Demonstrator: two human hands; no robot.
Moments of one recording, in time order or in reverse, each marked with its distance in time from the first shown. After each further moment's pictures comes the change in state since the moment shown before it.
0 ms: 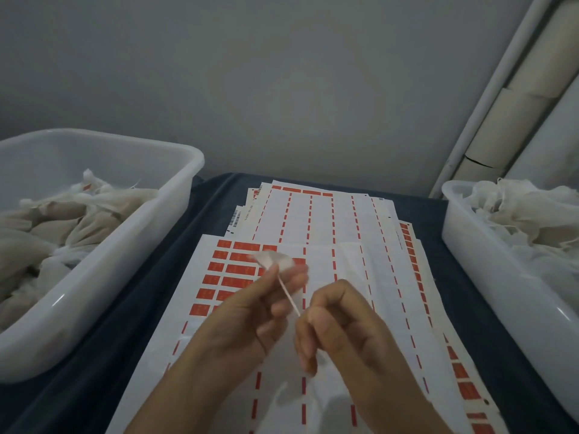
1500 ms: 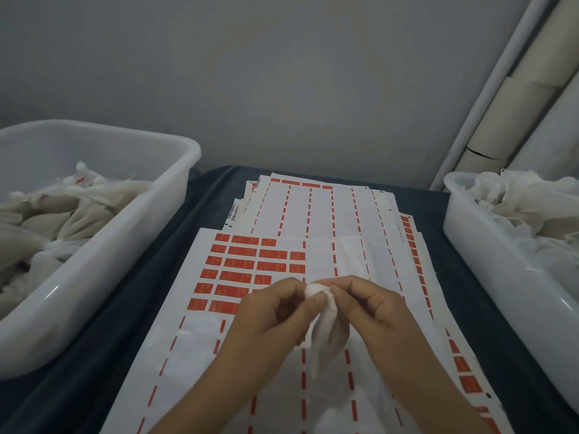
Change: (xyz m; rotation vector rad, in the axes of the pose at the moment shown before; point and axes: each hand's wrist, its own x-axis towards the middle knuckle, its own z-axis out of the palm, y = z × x) left_hand 0.002 -0.025 -0.001 0.927 -0.017 0.483; right_hand 0.009 0.019 -0.033 -0.301 0.216 0.214
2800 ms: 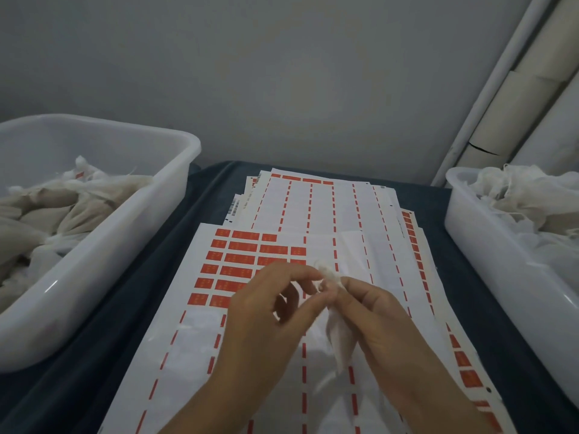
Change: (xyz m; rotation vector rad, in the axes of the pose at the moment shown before) left_hand -0.001 -0.003 0.004 0.296 0.233 0.371; right_hand -0.004 0.001 0.008 0.163 0.030 0.292
